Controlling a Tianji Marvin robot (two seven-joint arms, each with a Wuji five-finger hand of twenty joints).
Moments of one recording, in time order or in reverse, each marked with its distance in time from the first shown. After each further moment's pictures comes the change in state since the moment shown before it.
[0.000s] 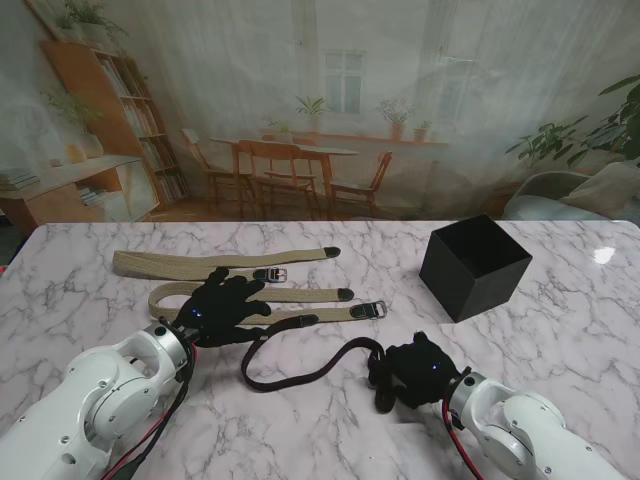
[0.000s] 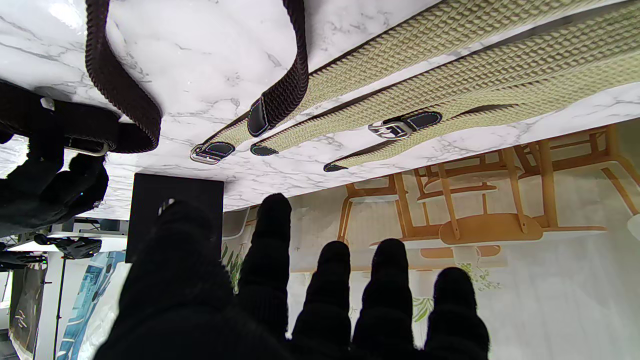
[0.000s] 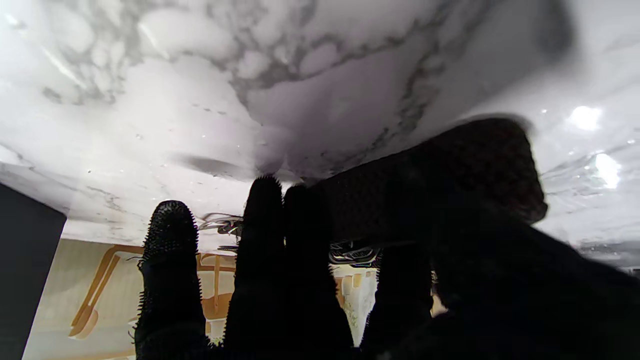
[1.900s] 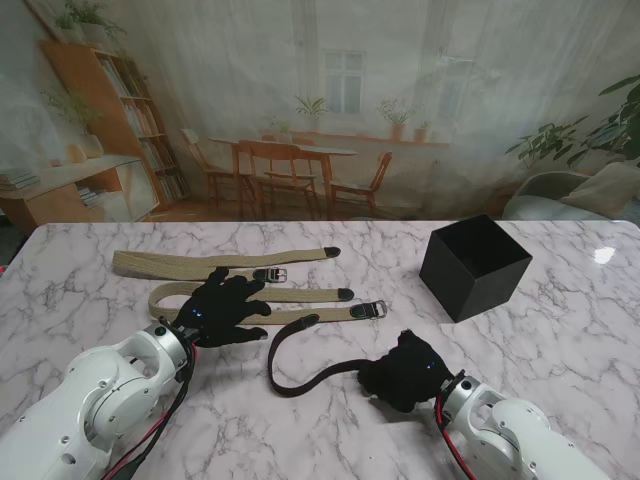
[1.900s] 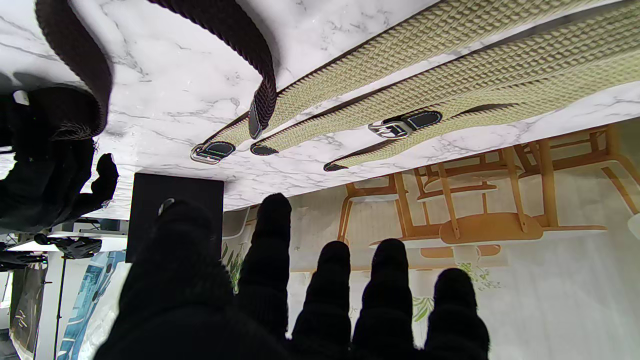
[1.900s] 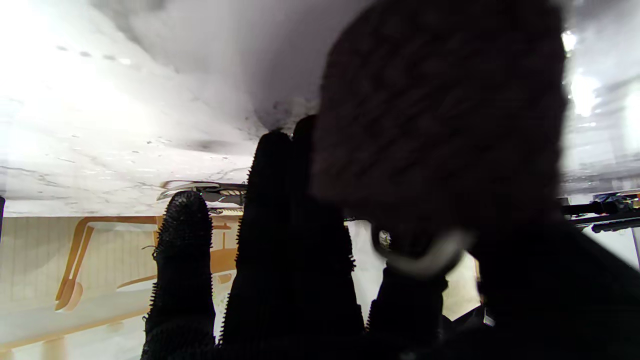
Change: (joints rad) left arm 0.000 0.000 0.000 0.000 0.001 0.000 0.002; right arm 0.067 -0.022 -0.081 0.147 0.052 -0.057 -0.262; left_hand 0.000 0.000 0.000 0.000 0.000 0.000 0.000 0.001 0.000 0.000 0.000 0.000 0.000 0.000 0.000 0.000 0.004 0.001 -0.024 0.002; right_hand -0.161 -0.015 -0.079 -0.029 0.324 -0.103 0.033 -0.223 0.651 -0.117 -0.065 0.056 0.322 -0.057 0.066 0.047 0.074 -0.106 0.062 -0.034
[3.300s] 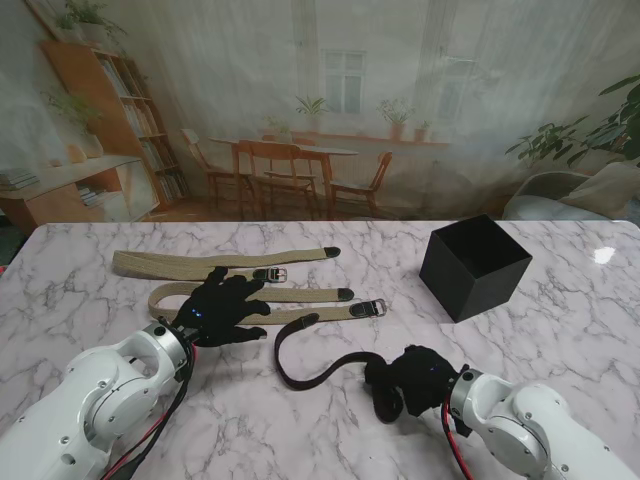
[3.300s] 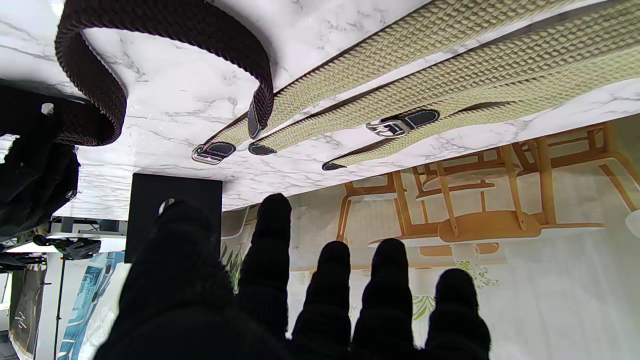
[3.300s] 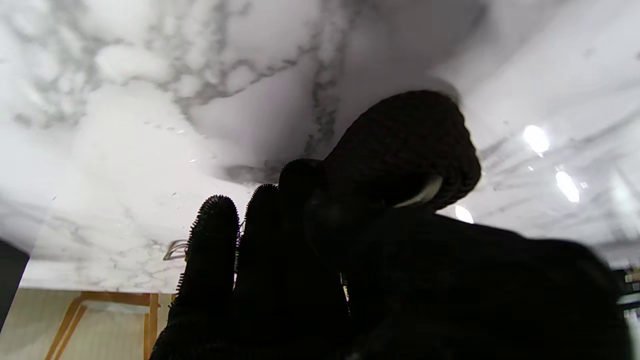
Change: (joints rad) left arm 0.001 0.000 -0.002 0.000 0.007 0.000 0.004; right arm -0.113 0.018 0.150 -0.286 0.059 -0.003 0.555; left_hand 0.000 0.000 0.000 0.000 0.000 0.000 0.000 0.000 0.000 0.000 0.000 0.000 0.000 0.000 0.000 0.000 0.008 0.009 -0.024 0.010; right_hand 0.317 -0.090 0.424 0.245 -0.376 0.469 -0.337 0.135 -0.221 0.097 -0.411 -0.276 -0.238 0.032 -0.284 -0.283 0.047 -0.237 -0.178 -0.185
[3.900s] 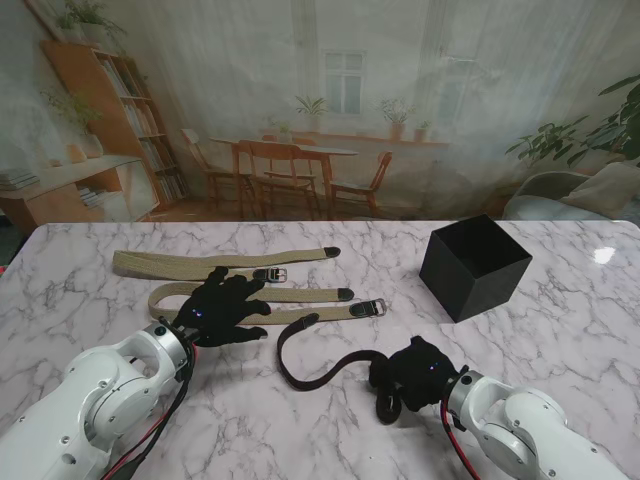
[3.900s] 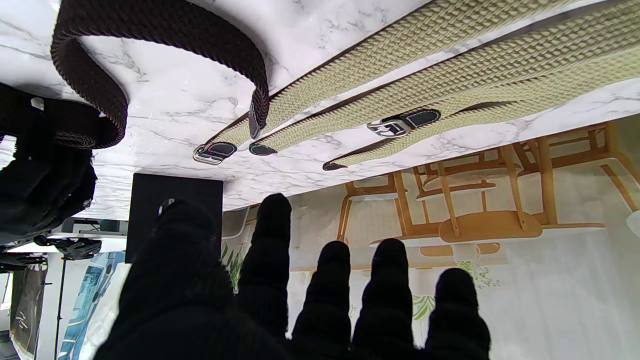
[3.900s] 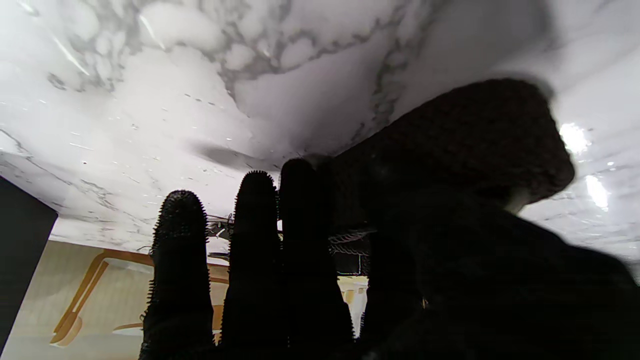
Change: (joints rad) left arm -0.001 0.000 0.002 0.000 0.000 0.000 -0.001; right arm 0.018 0.005 -0.042 0.058 -0.125 0.050 -0.179; left_hand 0.000 0.000 0.000 0.000 0.000 0.000 0.000 0.000 0.000 0.000 0.000 0.000 0.000 0.000 0.000 0.000 0.003 0.000 0.000 0.002; right_hand -0.076 0.010 -0.273 -0.164 0.085 -0.268 0.228 0.065 -0.186 0.019 0.429 0.199 0.016 0.074 0.115 0.106 -0.014 0.266 0.106 0.003
